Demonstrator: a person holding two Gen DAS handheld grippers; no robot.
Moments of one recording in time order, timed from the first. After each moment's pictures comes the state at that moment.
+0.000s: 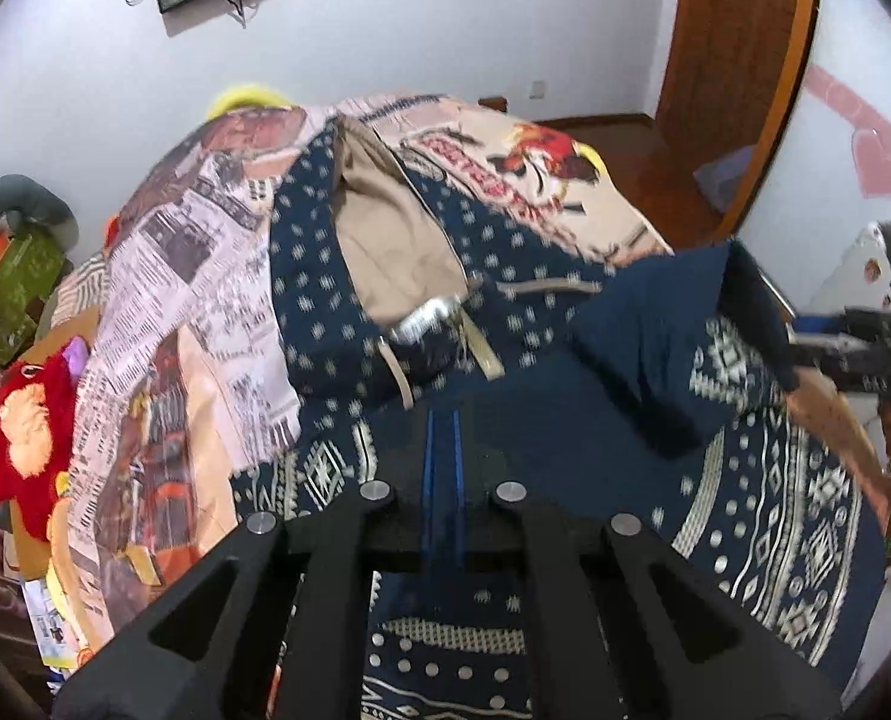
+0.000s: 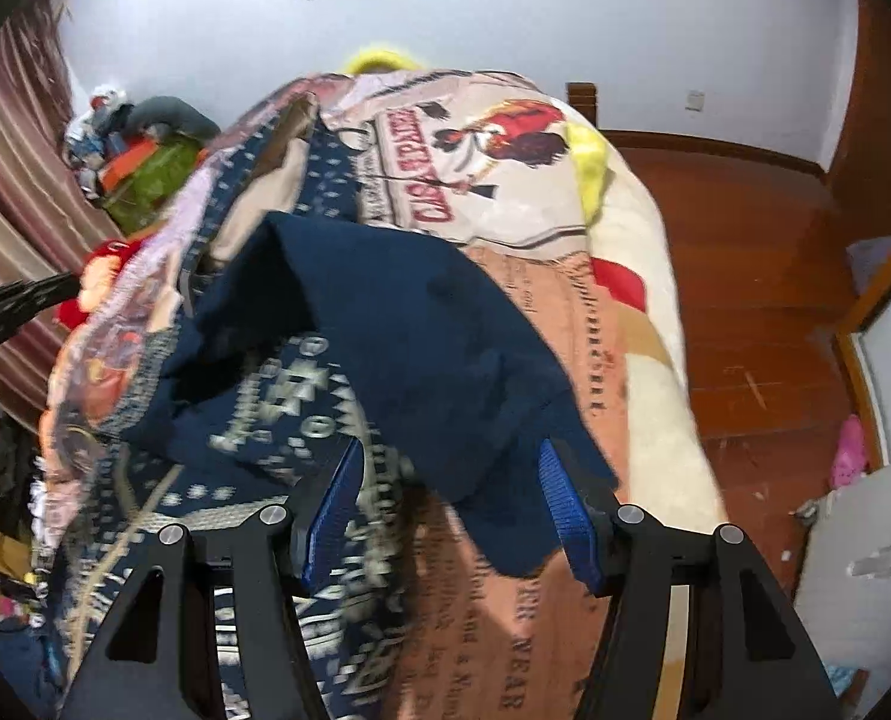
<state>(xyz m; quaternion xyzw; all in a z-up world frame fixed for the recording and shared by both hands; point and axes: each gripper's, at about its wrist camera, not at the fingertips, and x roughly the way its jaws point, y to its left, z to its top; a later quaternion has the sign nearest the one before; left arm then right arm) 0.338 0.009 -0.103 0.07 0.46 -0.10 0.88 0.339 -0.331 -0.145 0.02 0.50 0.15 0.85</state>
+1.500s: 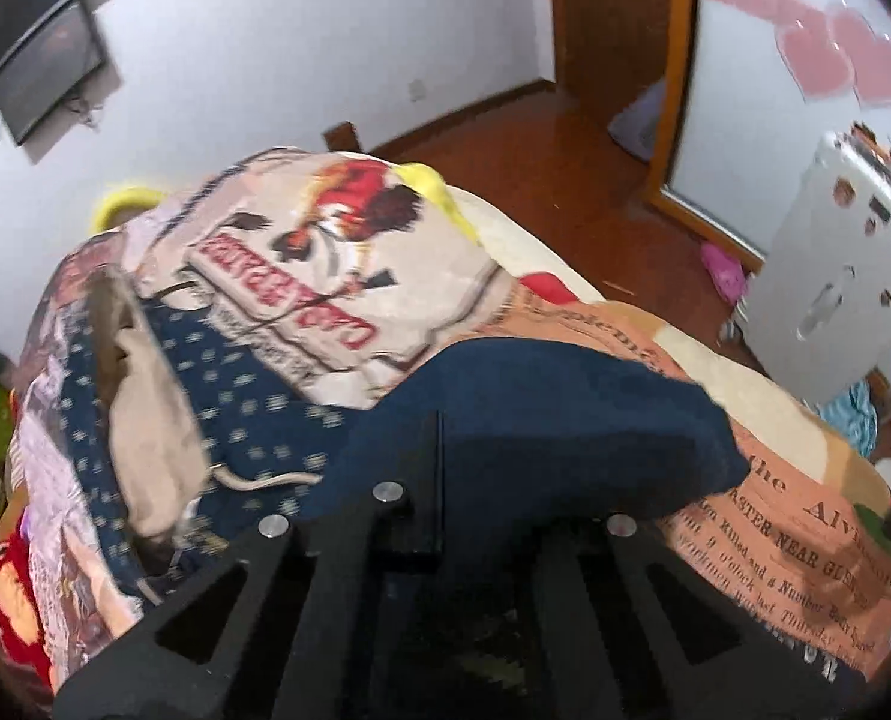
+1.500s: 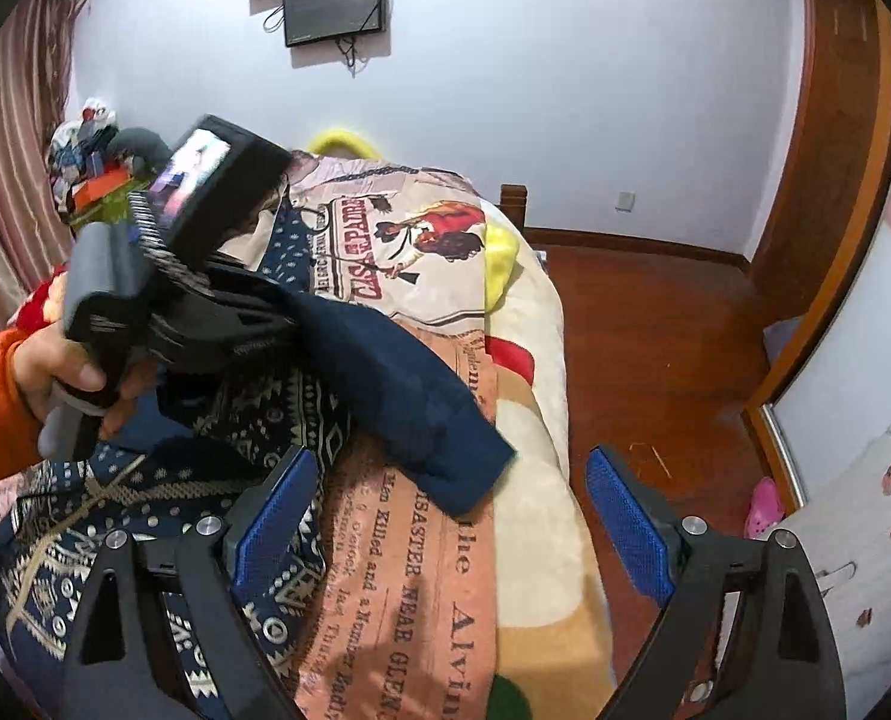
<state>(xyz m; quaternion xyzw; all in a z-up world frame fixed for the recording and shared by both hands) 0.424 -0.187 -0.128 0.17 0.43 -0.18 0.87 0.268 -0.364 -0.091 -0.02 0.38 0.08 0.92</state>
